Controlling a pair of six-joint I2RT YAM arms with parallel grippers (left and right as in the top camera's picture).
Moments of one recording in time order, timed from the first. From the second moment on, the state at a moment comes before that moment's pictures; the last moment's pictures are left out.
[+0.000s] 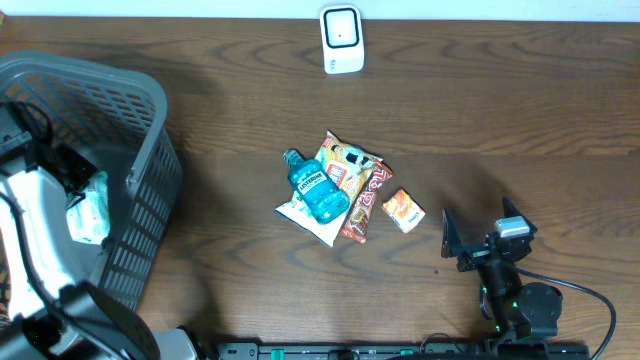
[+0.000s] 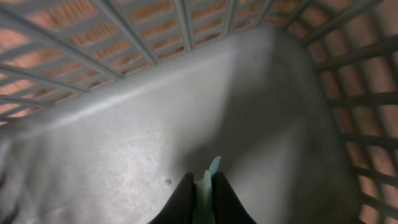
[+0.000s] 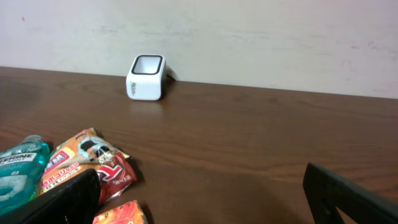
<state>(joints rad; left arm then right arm) 0.57 1.53 1.25 -0.86 -0.13 -0.36 0.01 0.02 0.01 -0.06 -0.19 -0.01</state>
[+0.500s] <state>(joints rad) 0.57 1.46 1.25 -0.90 -0.13 -0.38 0.01 0.02 0.01 -0.06 -0.19 -0.01</state>
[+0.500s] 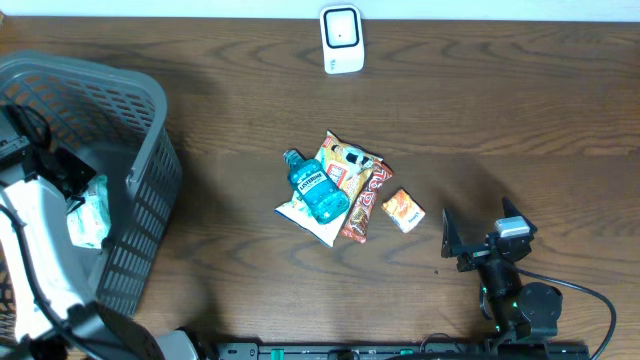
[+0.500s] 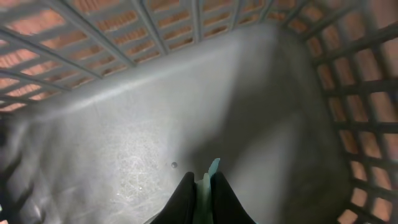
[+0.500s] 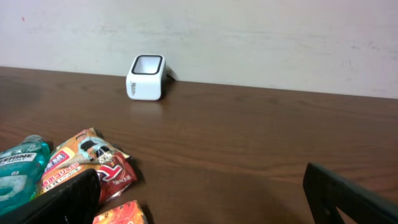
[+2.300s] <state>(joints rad) -0.38 1.34 1.18 -0.26 0.55 -0.66 0.01 0.02 0.01 -0.06 -0.18 -0.01</state>
